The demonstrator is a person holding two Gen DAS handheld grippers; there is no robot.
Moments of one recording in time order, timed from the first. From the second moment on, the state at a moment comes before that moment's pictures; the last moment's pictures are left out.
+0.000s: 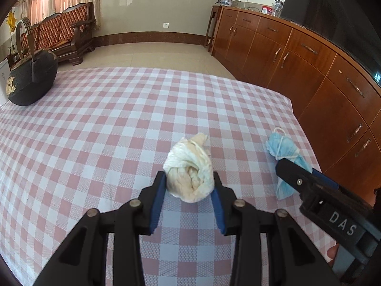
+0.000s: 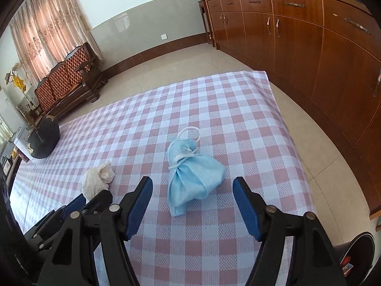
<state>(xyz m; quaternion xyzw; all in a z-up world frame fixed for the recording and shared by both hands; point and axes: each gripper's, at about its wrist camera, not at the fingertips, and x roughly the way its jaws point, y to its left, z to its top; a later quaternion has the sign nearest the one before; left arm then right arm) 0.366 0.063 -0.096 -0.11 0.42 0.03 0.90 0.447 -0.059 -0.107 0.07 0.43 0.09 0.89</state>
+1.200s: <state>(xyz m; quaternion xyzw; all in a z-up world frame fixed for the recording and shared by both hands) 0.250 0.017 -0.052 -0.09 0.39 -0.02 0.92 0.283 -0.091 -0.067 0.07 0.41 0.13 0.90</state>
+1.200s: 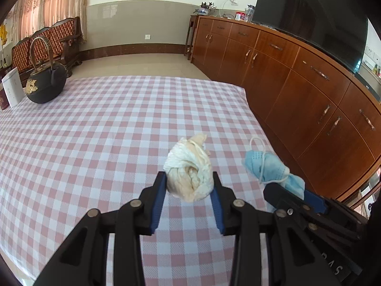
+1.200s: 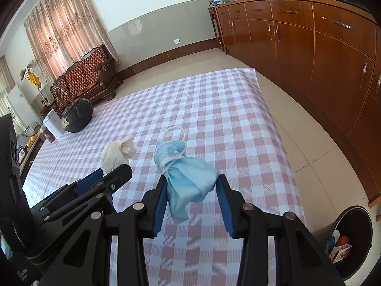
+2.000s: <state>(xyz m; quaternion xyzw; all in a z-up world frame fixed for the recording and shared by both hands) 0.178 -0.152 -0.032 -0.03 0.38 -0.18 0.91 0.128 -0.298 -0.051 0.15 0.37 -0.04 0.92</state>
